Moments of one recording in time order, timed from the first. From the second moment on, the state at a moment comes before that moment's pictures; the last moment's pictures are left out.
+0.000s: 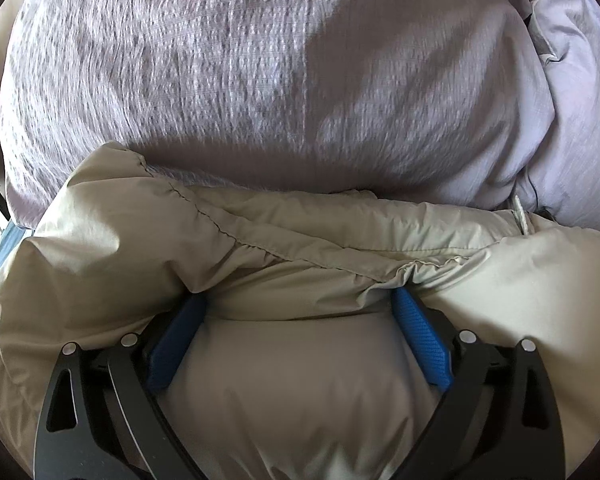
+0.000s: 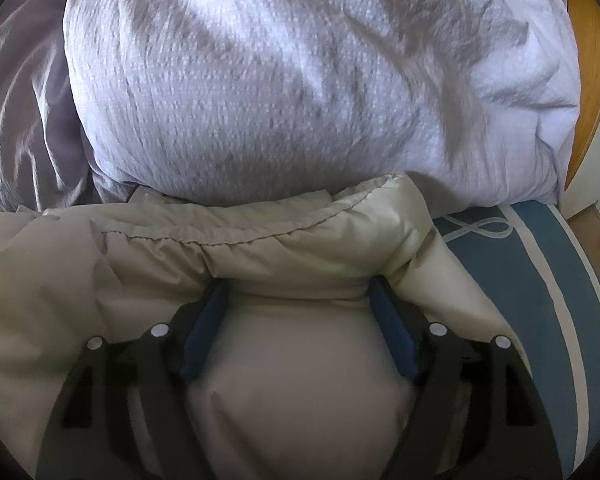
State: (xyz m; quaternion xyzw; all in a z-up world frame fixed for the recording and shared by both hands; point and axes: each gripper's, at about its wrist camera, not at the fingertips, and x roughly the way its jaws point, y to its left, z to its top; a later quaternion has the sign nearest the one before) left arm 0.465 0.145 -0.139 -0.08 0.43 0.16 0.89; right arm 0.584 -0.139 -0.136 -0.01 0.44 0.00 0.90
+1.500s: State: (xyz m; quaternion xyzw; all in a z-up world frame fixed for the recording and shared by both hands) left arm 0.469 0.144 -0.142 -0.07 0.42 0.15 0.89; right arm 0.586 -0.126 -0.140 -0.04 0.44 -0.01 0.90
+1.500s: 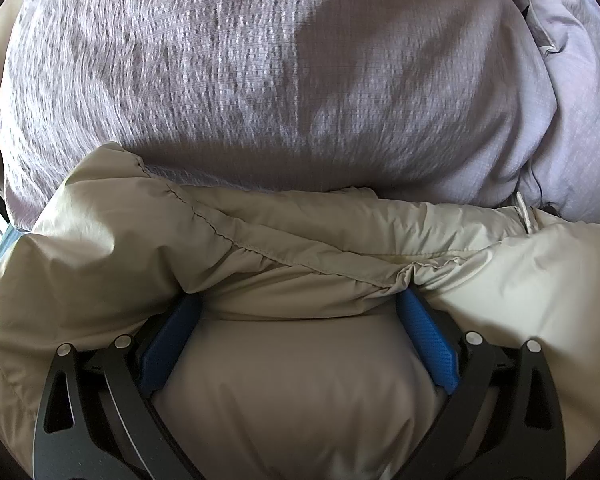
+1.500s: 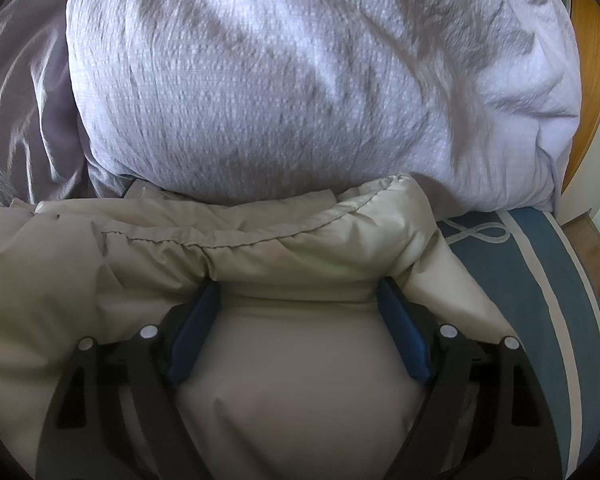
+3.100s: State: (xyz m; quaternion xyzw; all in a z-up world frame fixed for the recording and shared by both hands) left arm 0.378 0.205 -0.053 -0.11 0.43 0.21 0.87; right arm 0.553 -0.230 -0.078 0.04 0.48 -0.02 0.88
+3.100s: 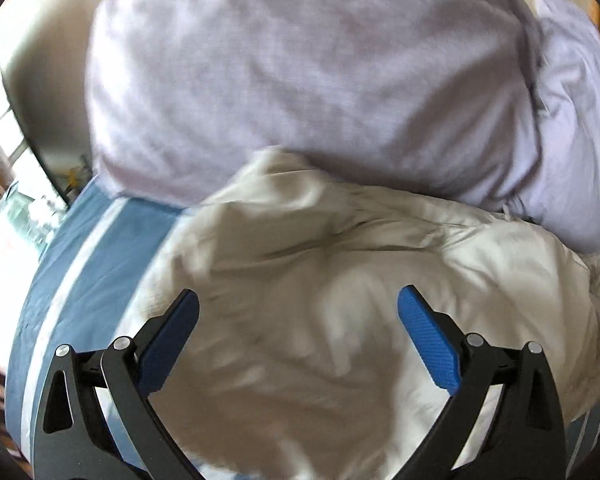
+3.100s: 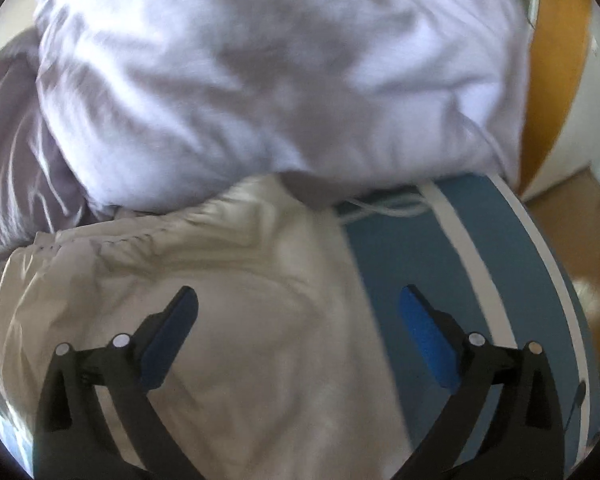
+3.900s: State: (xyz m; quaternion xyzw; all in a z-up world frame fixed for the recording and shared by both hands) left arm 0.314 0.283 -0.129 -0.34 0.45 0.24 0.79; right arm 0.501 -0.277 -0.142 0.23 0.57 0.07 0.78
